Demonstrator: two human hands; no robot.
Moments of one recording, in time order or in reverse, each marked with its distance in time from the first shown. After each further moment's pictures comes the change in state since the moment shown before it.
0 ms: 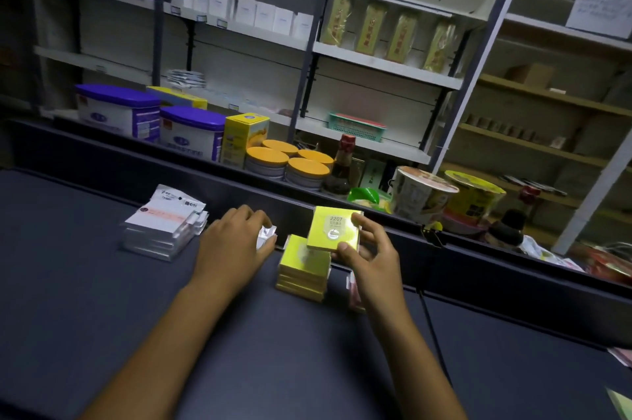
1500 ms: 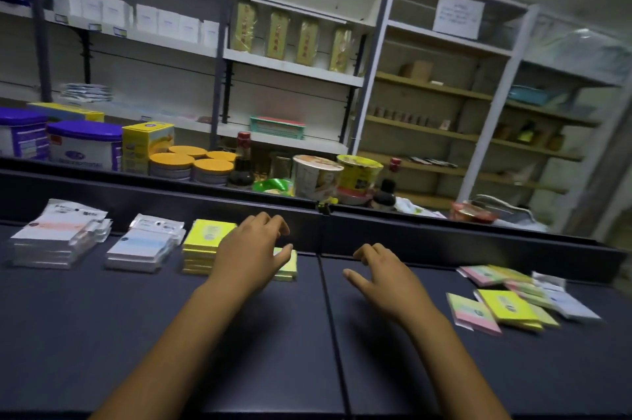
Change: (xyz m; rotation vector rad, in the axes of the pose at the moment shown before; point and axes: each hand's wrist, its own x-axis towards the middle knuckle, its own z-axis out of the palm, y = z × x) left_hand -0.035 0.183 -0.039 -0.211 -0.211 0.227; right_hand -0.081 -0.036 -0.199 -1.297 -0.082 0.016
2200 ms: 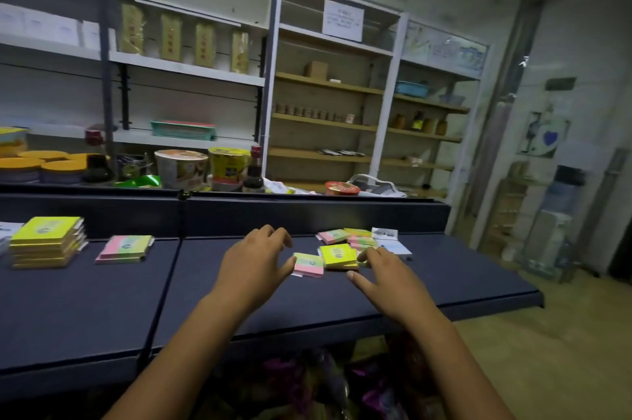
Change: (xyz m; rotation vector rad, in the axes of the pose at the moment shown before) left_hand -0.062 0.297 0.039 -0.098 -0.076 0.226; right_hand -0.198 0.221 -0.131 -0.088 0.057 0.220
